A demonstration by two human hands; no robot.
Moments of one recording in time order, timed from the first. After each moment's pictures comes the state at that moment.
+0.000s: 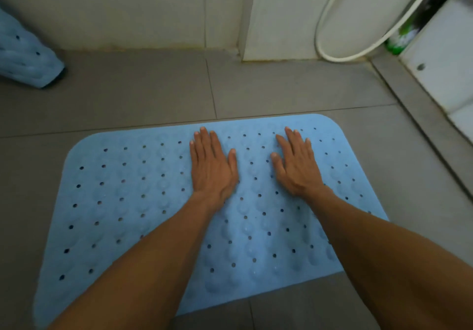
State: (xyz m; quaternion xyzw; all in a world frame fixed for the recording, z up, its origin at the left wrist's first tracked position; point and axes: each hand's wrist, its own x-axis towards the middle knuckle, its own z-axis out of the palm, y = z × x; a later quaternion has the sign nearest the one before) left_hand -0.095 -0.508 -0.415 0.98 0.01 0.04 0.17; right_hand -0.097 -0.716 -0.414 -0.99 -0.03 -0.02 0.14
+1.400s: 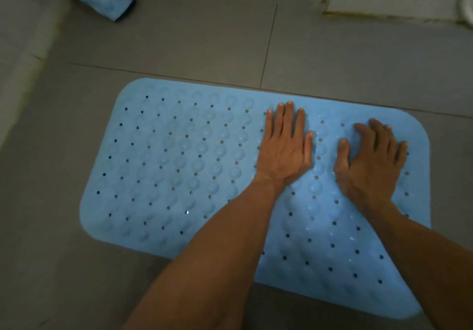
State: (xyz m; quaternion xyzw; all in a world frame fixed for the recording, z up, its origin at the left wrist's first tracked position) left_hand -0.067 -0.611 -0.416 0.99 0.02 0.06 0.14; right_hand -0.053 -0.779 -0.421 -0.99 -0.01 -0.06 0.14
